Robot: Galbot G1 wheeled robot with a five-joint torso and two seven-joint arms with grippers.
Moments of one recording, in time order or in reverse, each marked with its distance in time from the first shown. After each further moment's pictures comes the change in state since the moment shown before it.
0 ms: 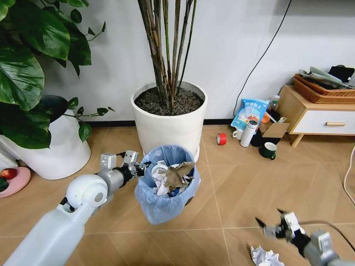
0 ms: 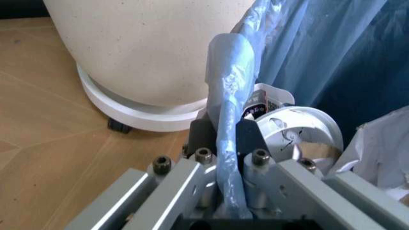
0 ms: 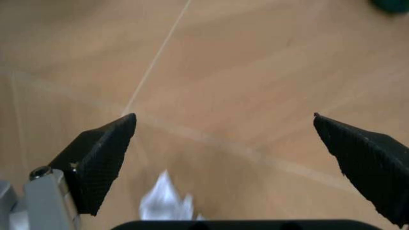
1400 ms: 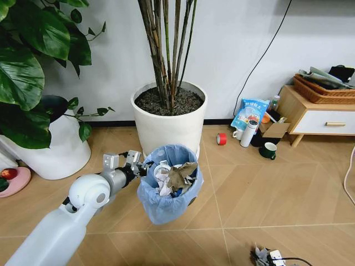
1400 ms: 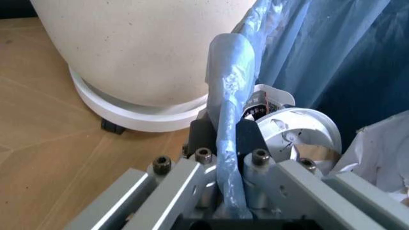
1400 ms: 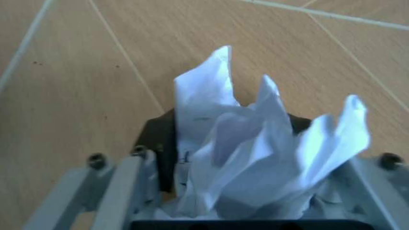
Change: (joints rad) left arm -0.018 0.002 0.034 -0.007 -0.016 0.000 -0.029; right arm 0.245 0.158 -0.159 -0.440 -0.127 0.085 0.042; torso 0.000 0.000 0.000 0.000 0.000
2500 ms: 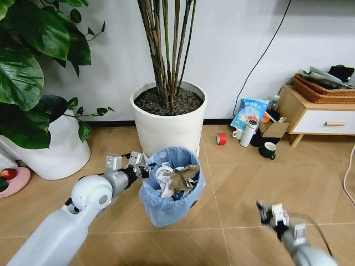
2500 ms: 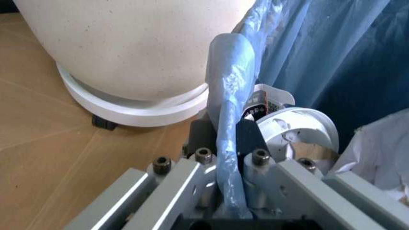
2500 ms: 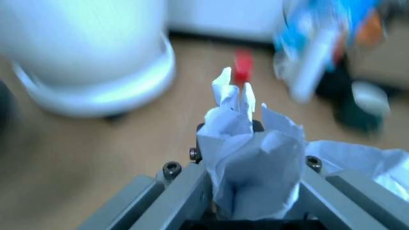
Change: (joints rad) left arm 0.000 0.003 0.036 -0.004 0.011 0.000 -0.001; right arm 0.153 -0.133 0.030 0.503 0.239 -0.162 0.122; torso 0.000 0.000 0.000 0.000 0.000
